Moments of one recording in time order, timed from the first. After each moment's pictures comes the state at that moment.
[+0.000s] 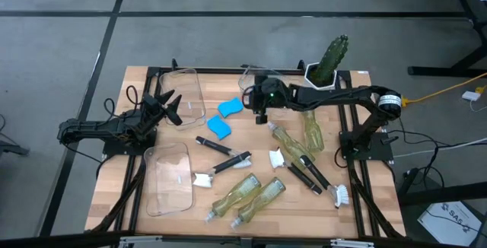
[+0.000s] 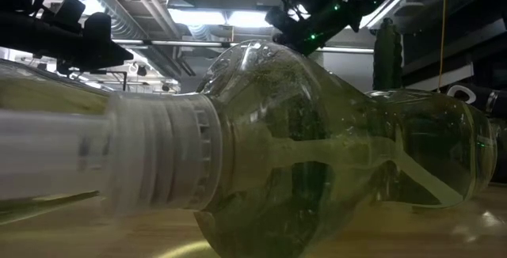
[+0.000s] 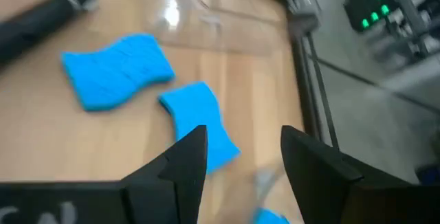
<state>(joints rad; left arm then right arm) 0.03 0.01 0.01 0.05 -0.92 -0.12 -0.25 1.64 1.11 0.01 0.10 -0.58</state>
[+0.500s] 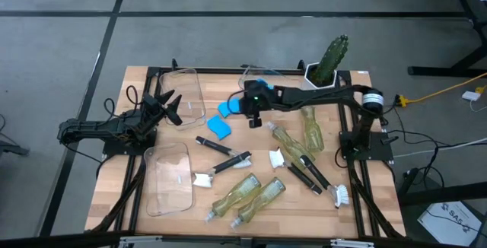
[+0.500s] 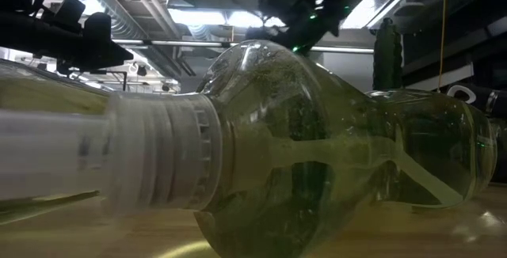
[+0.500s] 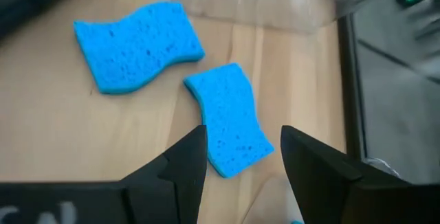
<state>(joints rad) 0.03 0.01 0.01 0.05 -0.92 -0.12 -0.22 1.82 1.30 -0.19 0.12 -0.59</state>
